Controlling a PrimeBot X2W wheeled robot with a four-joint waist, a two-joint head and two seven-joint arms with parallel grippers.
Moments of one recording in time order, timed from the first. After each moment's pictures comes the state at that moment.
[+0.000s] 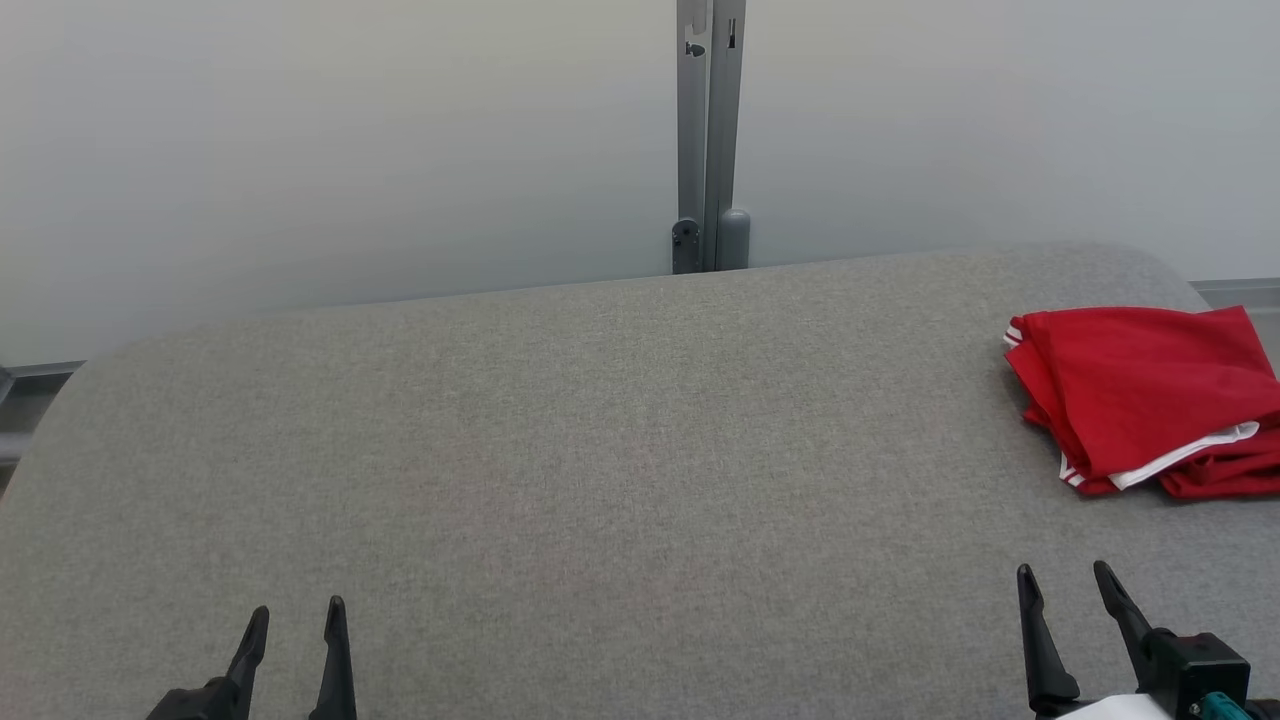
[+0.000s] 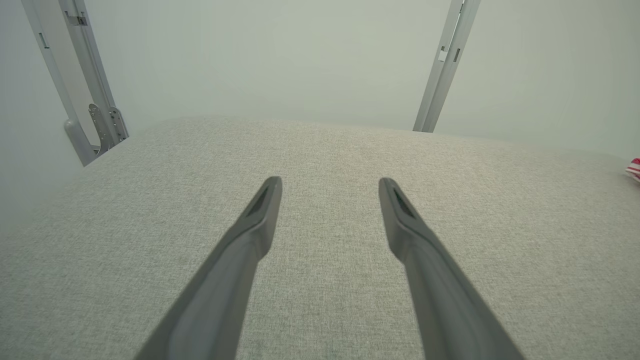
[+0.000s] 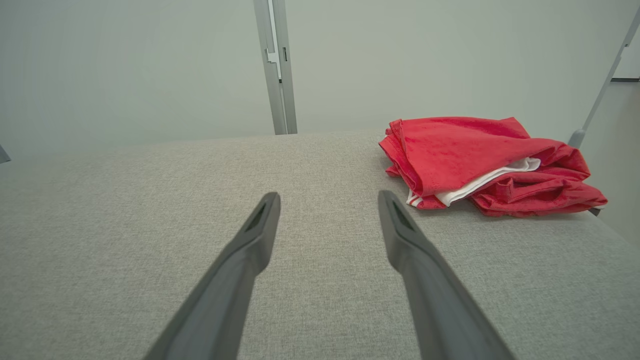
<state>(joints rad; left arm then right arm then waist) 0.11 0.09 0.03 0.31 -0.24 -0.13 -0.26 0.17 -0.05 -0.09 0.16 0.09 0.13 -0.25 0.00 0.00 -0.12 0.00</state>
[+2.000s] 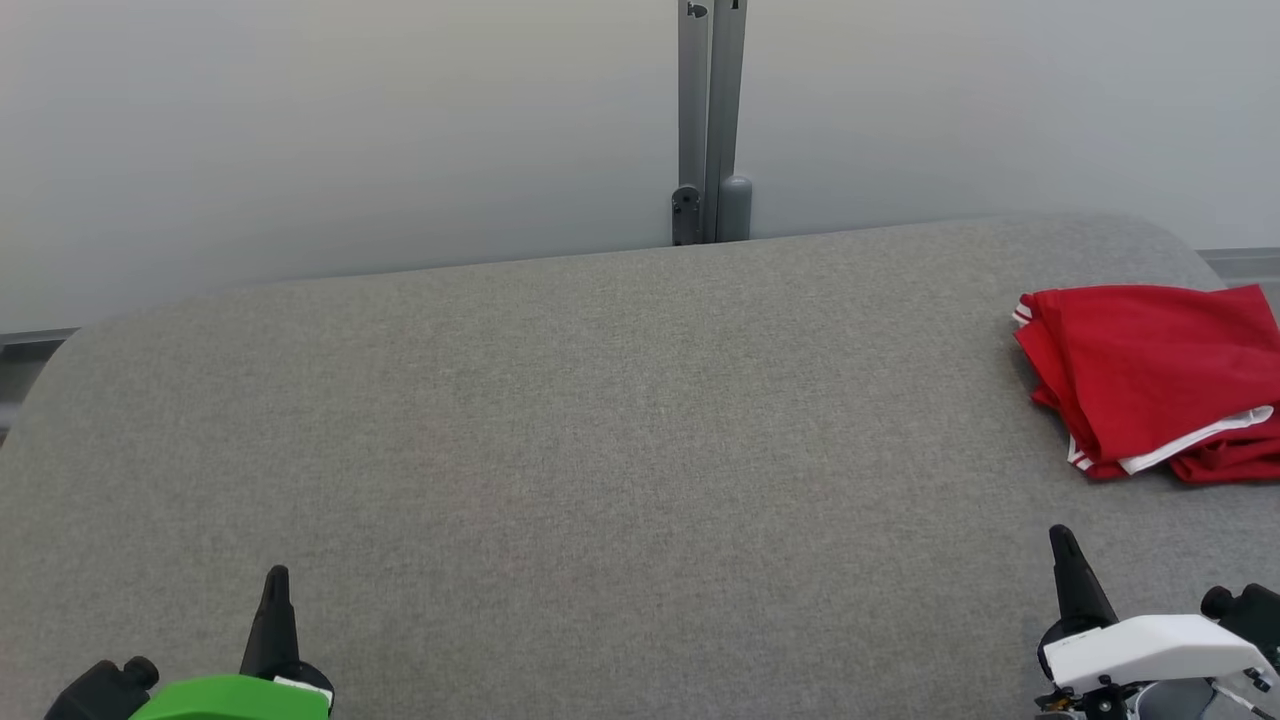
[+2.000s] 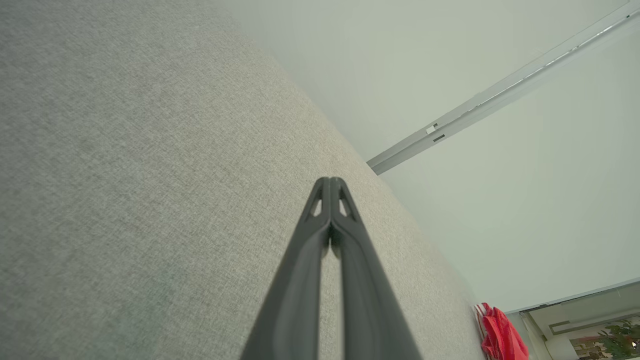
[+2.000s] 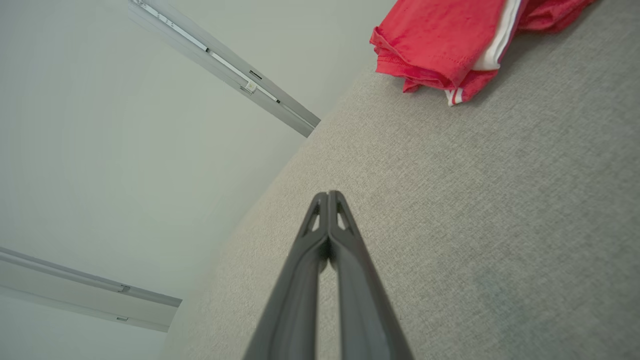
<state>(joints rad) 0.02 0.06 0.07 0.31 -0.97 -0.13 -0.06 0.04 -0.04 -0.10 0.23 0.90 0.13 -0.05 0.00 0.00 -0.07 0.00</state>
